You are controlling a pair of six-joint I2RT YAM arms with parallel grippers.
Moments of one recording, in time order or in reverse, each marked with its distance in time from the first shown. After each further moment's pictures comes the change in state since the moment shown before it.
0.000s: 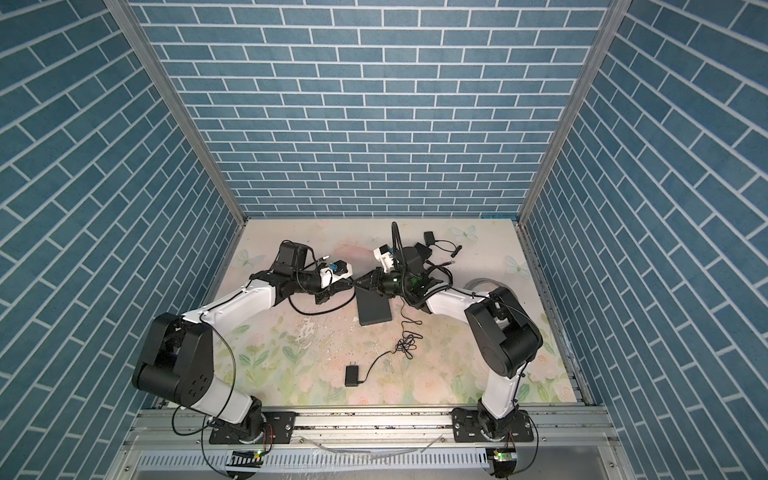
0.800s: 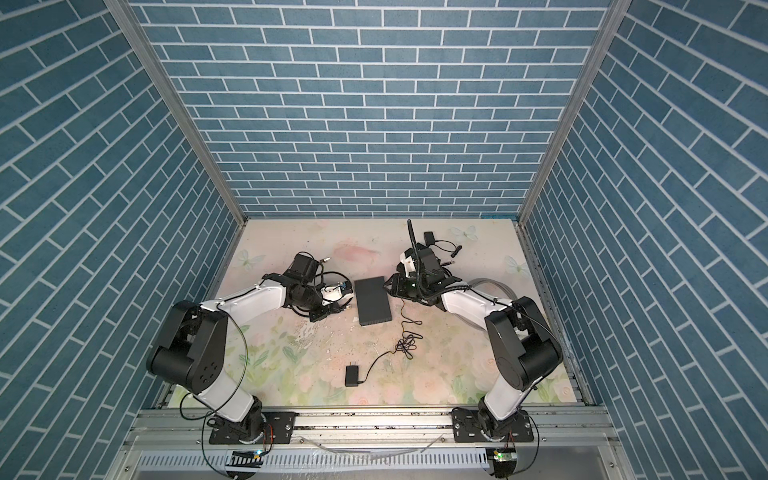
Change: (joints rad) left arm -0.051 0.106 -0.014 -0.258 -0.342 0.028; right arm -0.104 -0.124 -0.043 -0.433 0.315 -0.383
